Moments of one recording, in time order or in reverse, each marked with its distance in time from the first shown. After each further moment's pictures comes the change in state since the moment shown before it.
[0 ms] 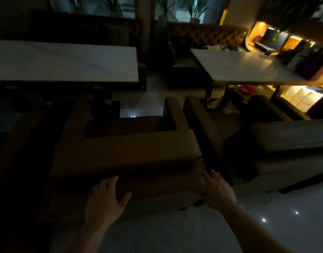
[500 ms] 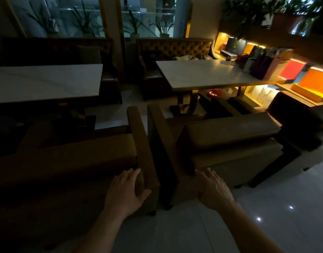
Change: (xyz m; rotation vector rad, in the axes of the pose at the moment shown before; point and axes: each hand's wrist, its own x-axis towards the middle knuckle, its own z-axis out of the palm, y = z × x) left_hand -0.088 0.300 0.066 0.052 0.051 0.356; right_hand -0.063 0.253 -0.073 0.075 0.065 -0.008
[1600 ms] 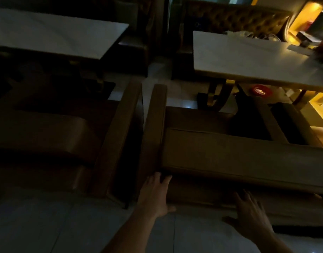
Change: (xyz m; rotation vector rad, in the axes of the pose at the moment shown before) left_hand 0.257 0.233 0.225 0.022 -0.183 -0.197; right_hand 0.264 0.328 -0.012 -0.249 -0.193 -0.133
